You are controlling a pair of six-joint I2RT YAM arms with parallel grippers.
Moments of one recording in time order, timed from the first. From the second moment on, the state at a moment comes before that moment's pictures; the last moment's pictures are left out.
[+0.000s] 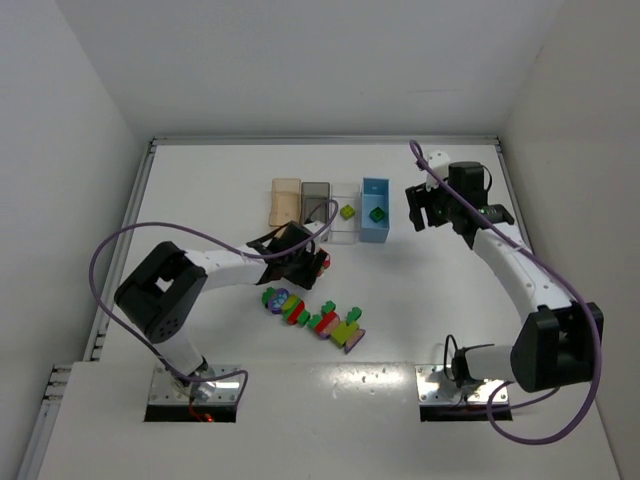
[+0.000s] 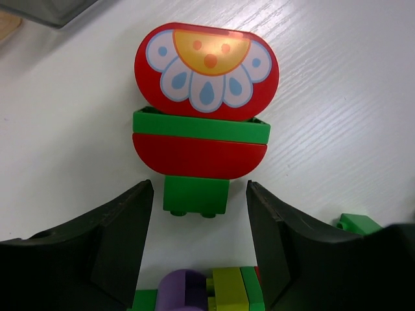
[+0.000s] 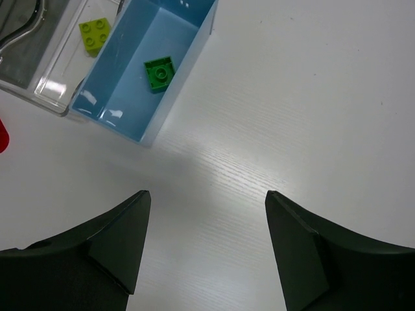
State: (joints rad) left arm -0.71 1.66 0.84 -0.09 -0.03 -0.16; right arm 0.13 1.32 0.99 -0.35 -0.12 -0.23
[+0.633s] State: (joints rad) left arm -0.71 1.59 0.80 -0.06 -0.01 -0.07; right arm 0.13 1.40 1.00 -0.37 -0.31 -0.18
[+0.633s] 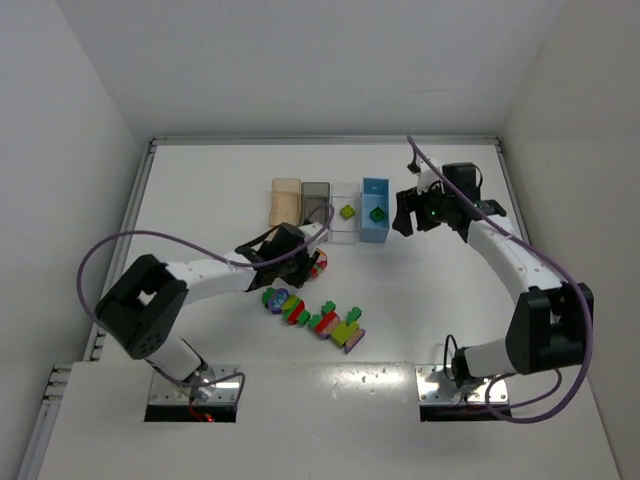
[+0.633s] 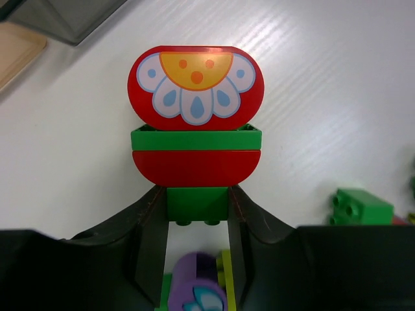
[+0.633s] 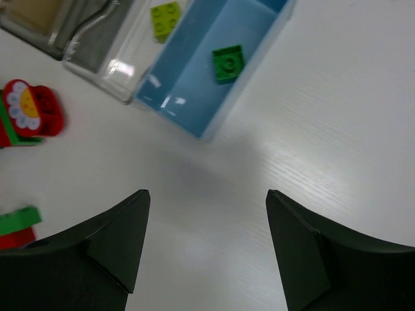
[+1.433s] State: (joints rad) left arm -0.85 1.16 0.68 -0.08 -0.01 0.07; right arm 0.26 1.59 1.00 -0.08 -1.06 0.42
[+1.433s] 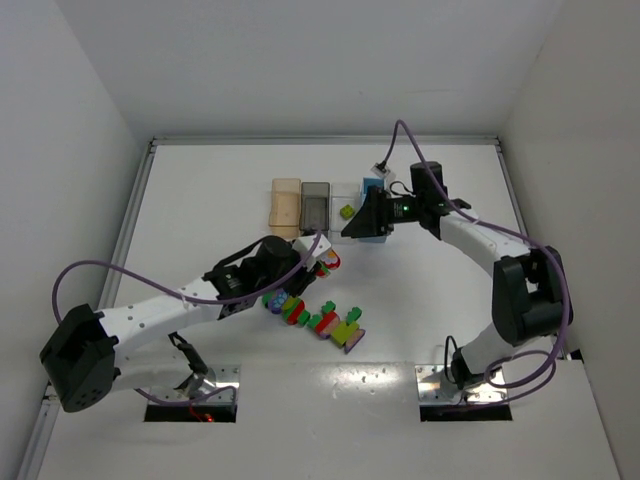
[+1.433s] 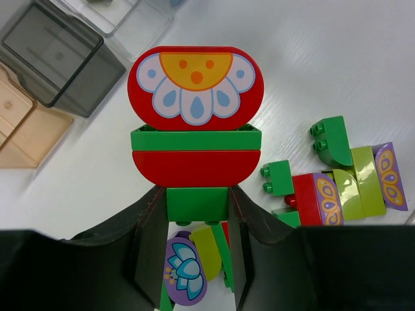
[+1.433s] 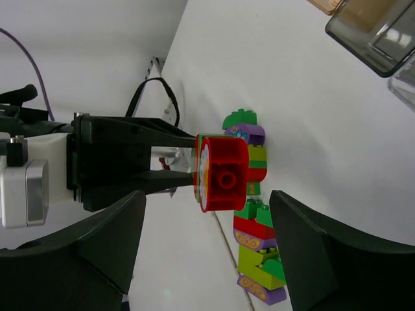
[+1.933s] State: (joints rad) left arm -0.88 1.16 0.72 -0.08 -0.07 0.11; right arm 0.31 1.67 1.00 -0.06 -1.08 0.42
